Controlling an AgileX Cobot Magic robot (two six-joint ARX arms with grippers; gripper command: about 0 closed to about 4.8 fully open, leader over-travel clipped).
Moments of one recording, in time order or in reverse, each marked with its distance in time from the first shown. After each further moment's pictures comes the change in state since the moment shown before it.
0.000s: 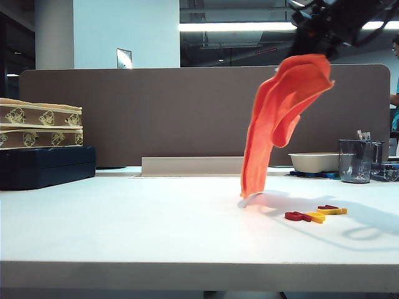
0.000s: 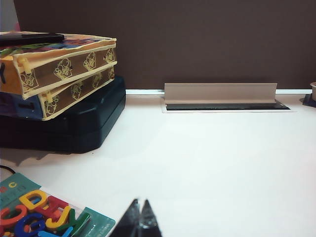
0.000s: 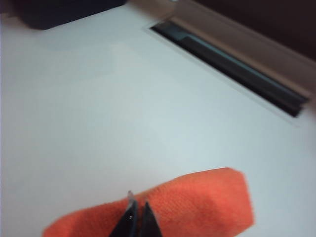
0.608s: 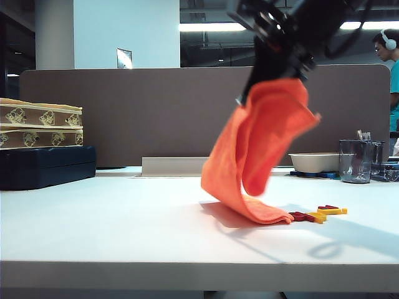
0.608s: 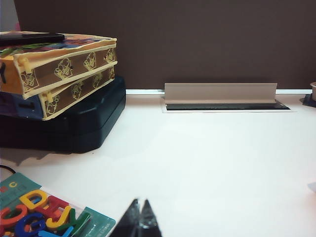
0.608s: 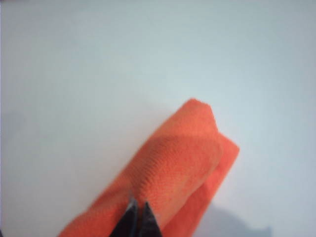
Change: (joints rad) left arm 0.000 0.000 0.000 0.000 0.000 0.000; right arm 0.215 0.000 -0.064 -0.209 0.078 -0.006
